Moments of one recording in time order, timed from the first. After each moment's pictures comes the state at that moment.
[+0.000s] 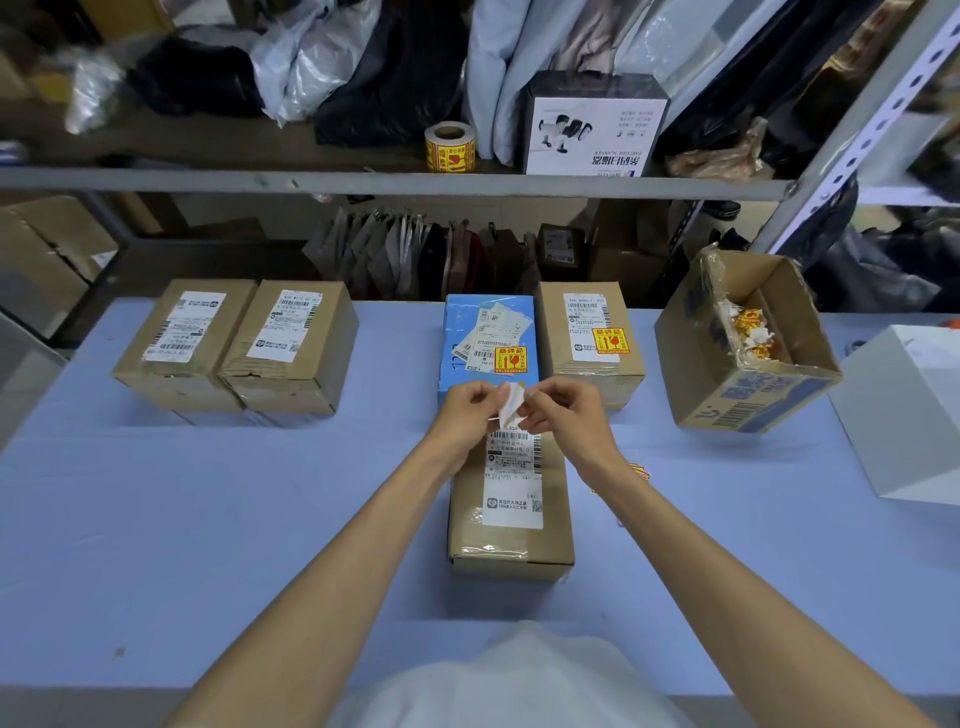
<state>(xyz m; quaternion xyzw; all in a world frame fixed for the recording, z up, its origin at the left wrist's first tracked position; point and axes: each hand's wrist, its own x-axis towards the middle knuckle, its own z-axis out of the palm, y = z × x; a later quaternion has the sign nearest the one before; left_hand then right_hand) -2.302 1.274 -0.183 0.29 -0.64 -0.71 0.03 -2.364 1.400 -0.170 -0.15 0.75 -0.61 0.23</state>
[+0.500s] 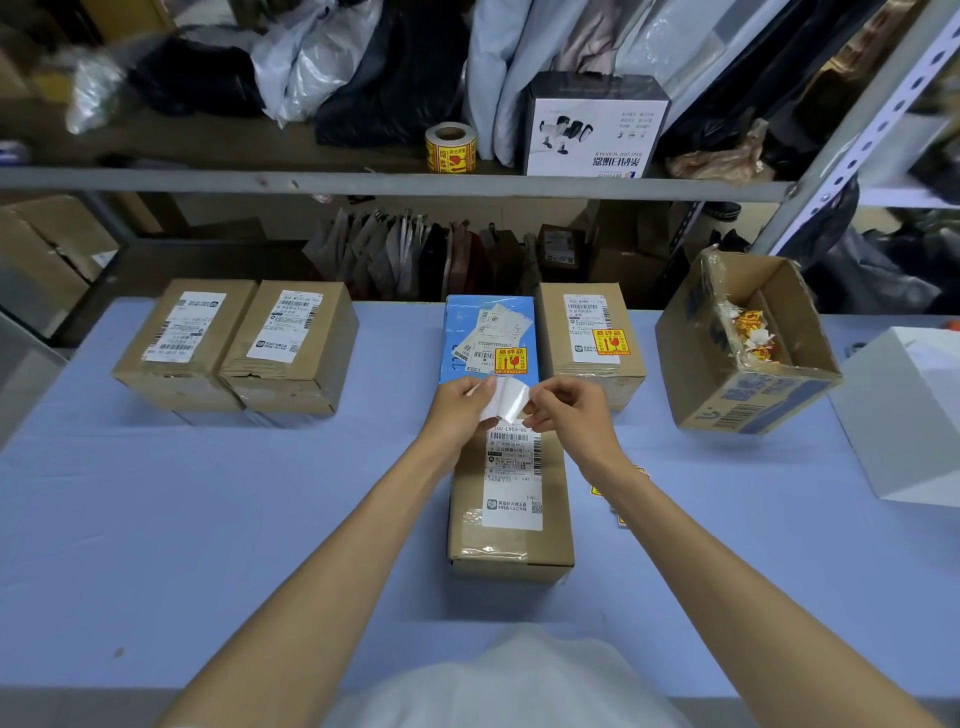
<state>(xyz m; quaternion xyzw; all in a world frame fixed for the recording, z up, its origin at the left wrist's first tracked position) -2.305 1.267 -0.181 0.35 -0.63 -0.69 0.06 -2.368 1.400 -0.169 -0.13 0.76 -0.60 0.23</state>
